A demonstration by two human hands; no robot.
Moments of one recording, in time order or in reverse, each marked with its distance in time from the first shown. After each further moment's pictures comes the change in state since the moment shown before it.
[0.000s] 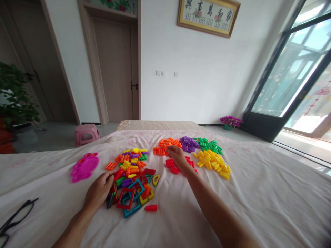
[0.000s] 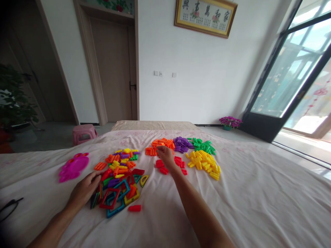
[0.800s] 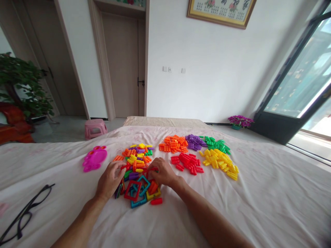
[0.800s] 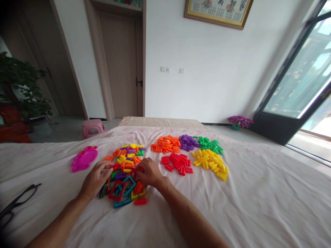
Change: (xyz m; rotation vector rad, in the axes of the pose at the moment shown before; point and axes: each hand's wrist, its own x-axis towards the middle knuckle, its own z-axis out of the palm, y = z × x) left_hand -0.005 0.006 0.005 -0.130 0.190 0.304; right_hand -0.076 -0.050 0.071 -0.500 -0.493 -0.421
